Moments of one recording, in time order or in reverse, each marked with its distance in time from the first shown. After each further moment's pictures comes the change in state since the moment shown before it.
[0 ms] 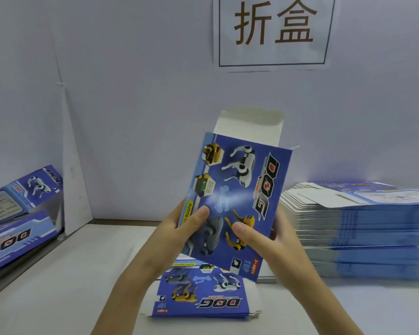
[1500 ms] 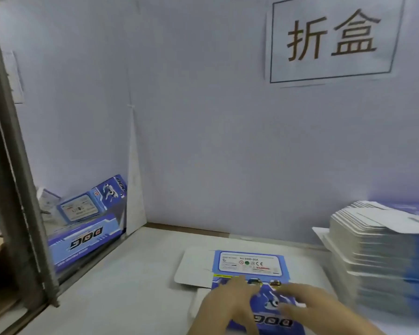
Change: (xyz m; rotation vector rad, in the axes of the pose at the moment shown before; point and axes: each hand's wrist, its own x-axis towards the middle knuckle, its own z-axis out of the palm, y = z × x) left_hand 0.010 -0.093 0.013 1.042 -0.653 -0.565; right_hand -0.003 0.050 -0.003 -0.956 -0.490 0.469
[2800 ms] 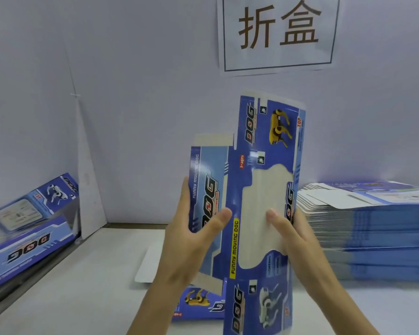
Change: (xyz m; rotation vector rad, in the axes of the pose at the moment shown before) left_hand -0.090 0.049 -0.045 -1.067 0.920 0.589; right_hand -0.022 -0.013 -0.035 1.011 0.585 -0.345
